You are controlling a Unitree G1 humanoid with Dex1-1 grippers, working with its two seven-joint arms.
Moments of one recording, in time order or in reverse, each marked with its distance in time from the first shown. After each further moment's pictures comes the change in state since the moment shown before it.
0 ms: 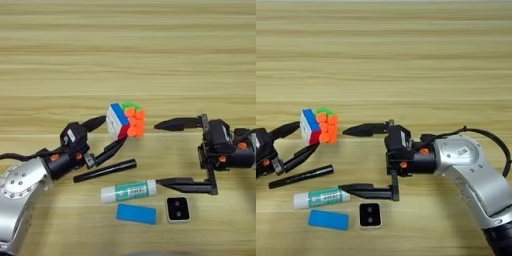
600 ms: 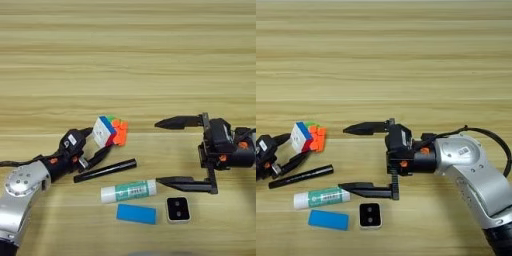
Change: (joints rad) left arm -0.066 -0.001 -0.006 0.277 0.157 -0.017 0.077; right arm 0.000 -0.001 -0.006 -0.009 0.000 -0.001 -0.006
